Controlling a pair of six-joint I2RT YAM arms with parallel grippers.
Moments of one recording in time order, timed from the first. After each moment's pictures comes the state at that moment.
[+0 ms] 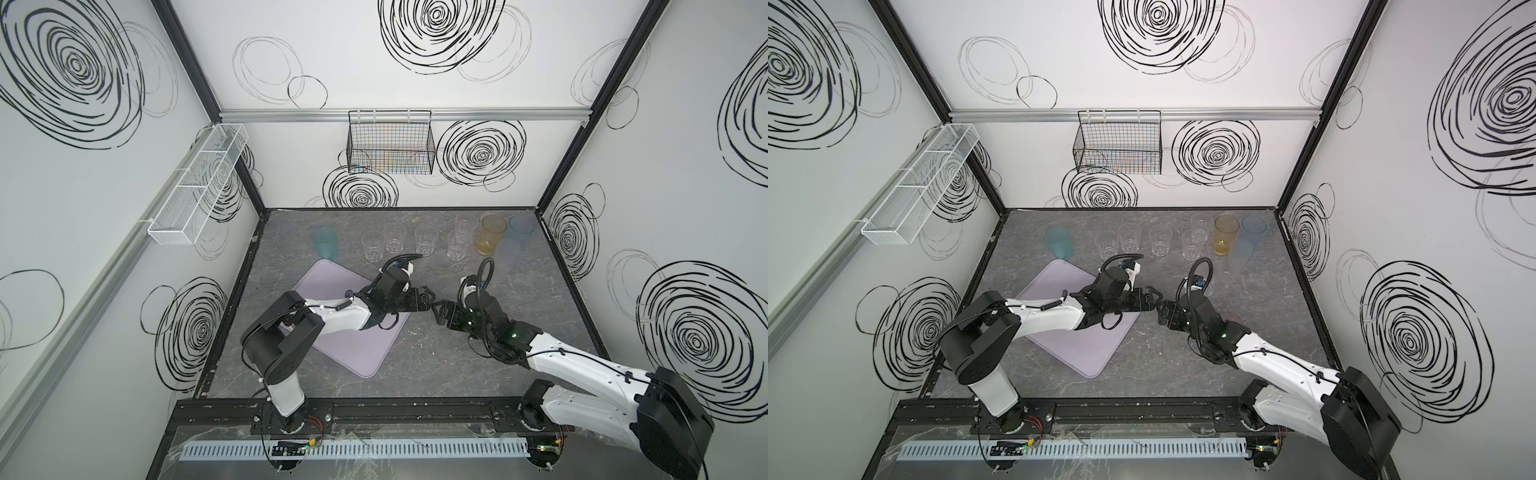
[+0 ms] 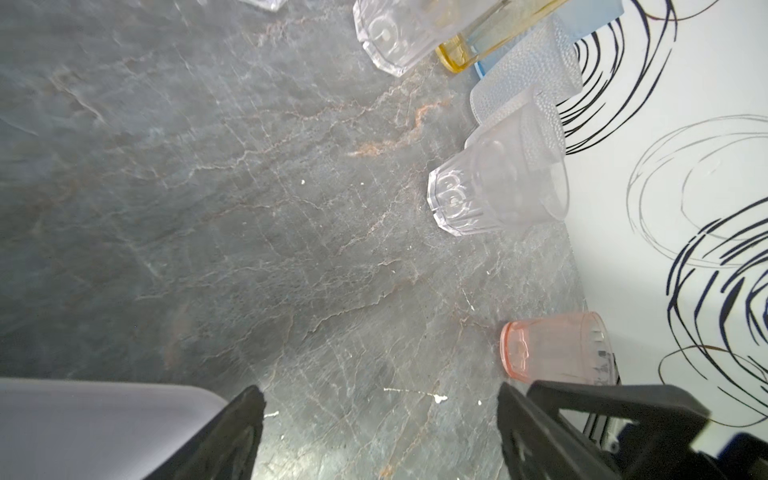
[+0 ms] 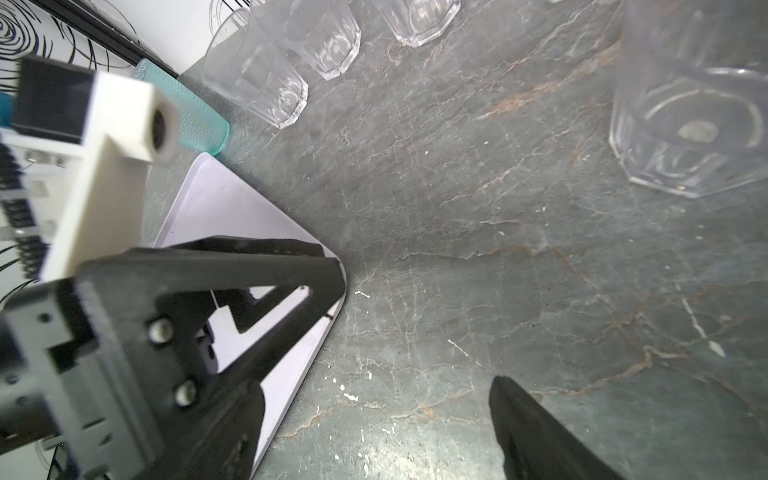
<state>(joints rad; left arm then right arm) -0.74 1.70 0.88 0.19 0.20 -0.75 0.74 1.07 0.49 -0.09 0.09 0.84</state>
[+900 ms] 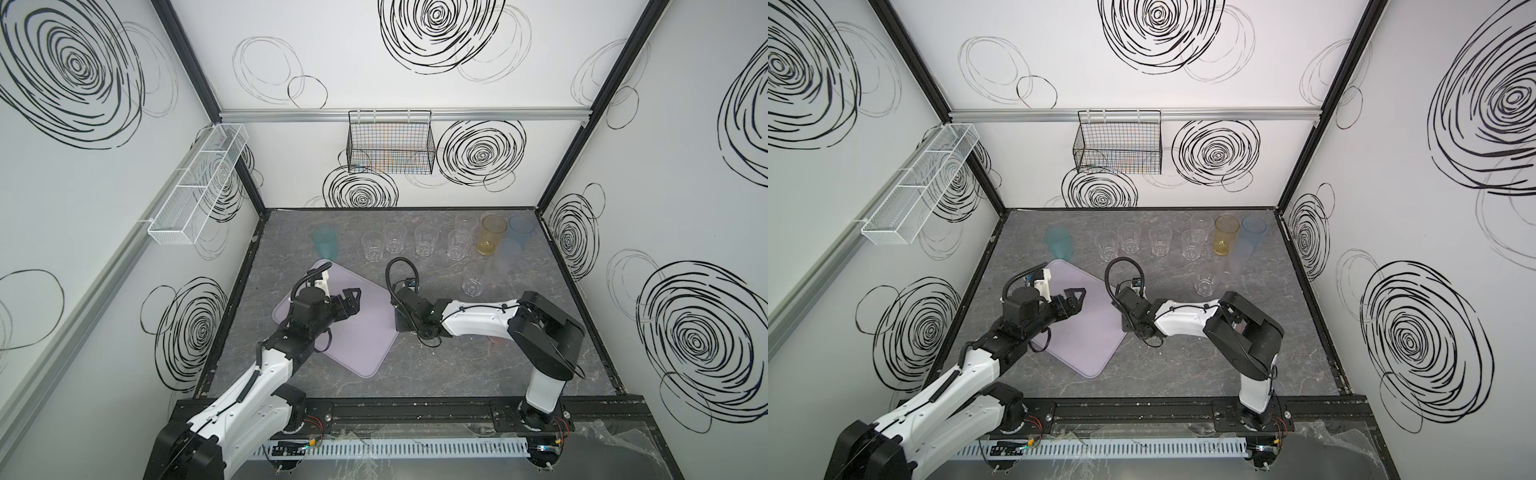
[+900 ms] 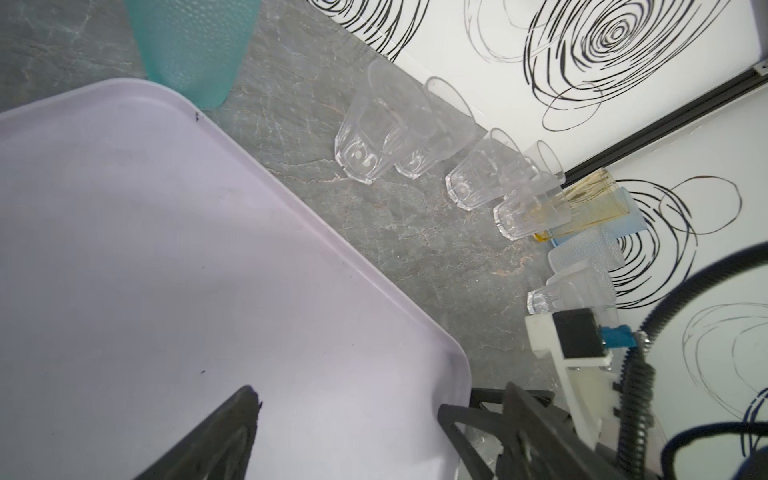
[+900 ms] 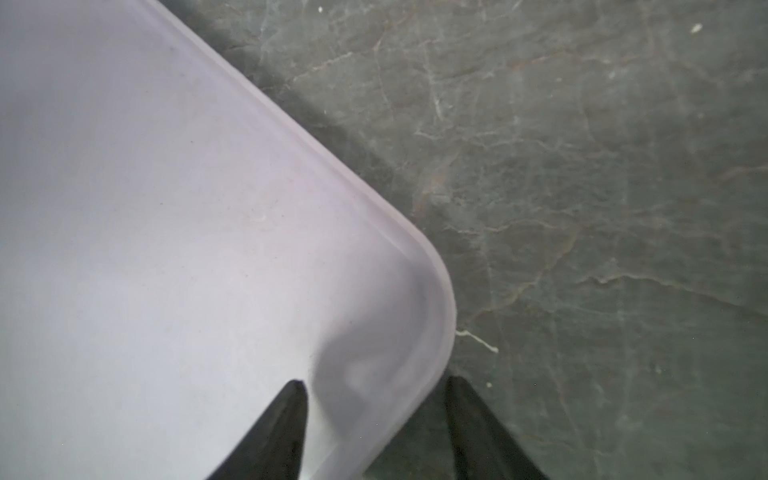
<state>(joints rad) -0.32 0.89 0.39 -0.01 0.09 -0.68 0.95 1.81 0.99 -0.23 0.24 0.79</state>
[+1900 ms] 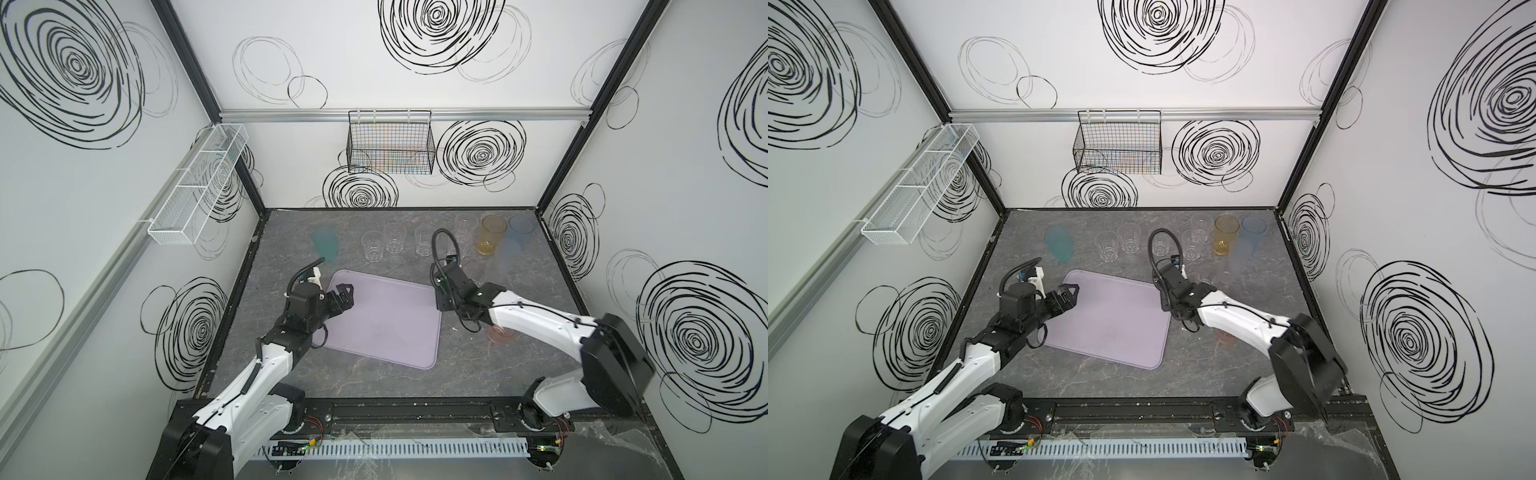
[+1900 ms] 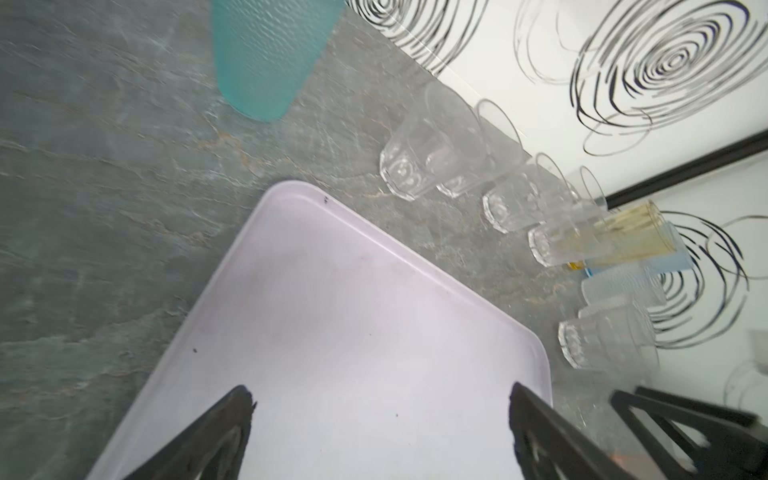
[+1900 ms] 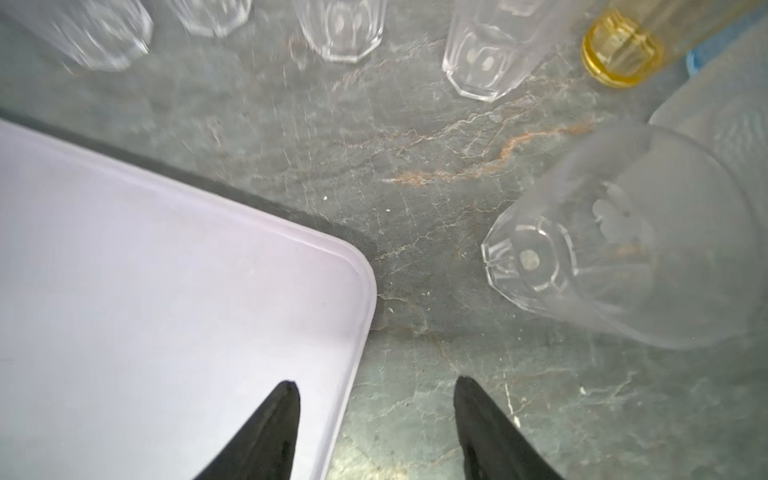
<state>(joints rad) -0.23 0.95 0.44 -0.04 0.06 -0.69 0.67 1.37 0.85 -0.42 0.31 0.56</state>
